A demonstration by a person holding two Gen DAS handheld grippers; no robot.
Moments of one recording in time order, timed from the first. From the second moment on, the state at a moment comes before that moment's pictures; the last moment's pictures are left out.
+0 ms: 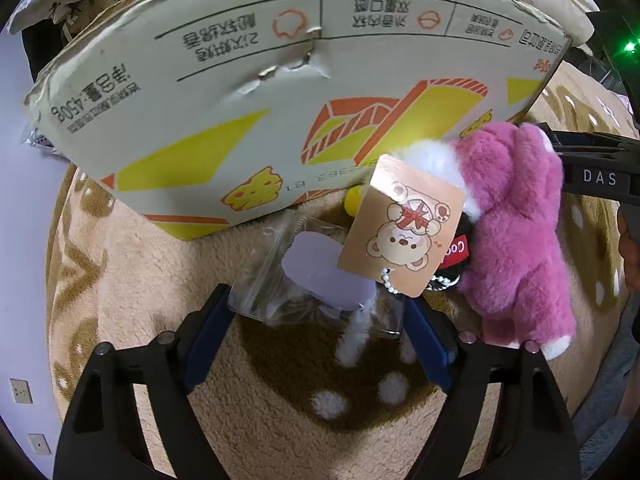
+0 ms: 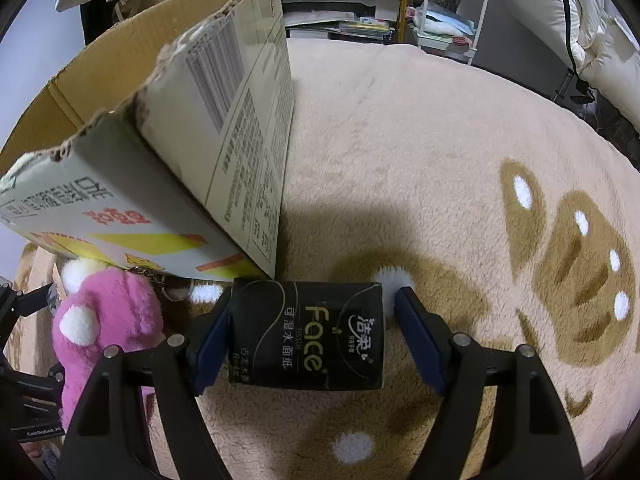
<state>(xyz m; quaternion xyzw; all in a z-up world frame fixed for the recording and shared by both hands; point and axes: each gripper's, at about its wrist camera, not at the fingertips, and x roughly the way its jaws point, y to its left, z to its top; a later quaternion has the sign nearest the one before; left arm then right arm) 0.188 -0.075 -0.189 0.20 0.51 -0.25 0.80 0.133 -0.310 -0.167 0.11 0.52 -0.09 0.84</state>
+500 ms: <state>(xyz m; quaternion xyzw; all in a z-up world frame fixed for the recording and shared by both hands) 0.185 -0.061 -0.182 0.19 0.52 -0.22 0.80 0.121 -0.313 -0.158 0.13 0.50 -0.09 0.85</state>
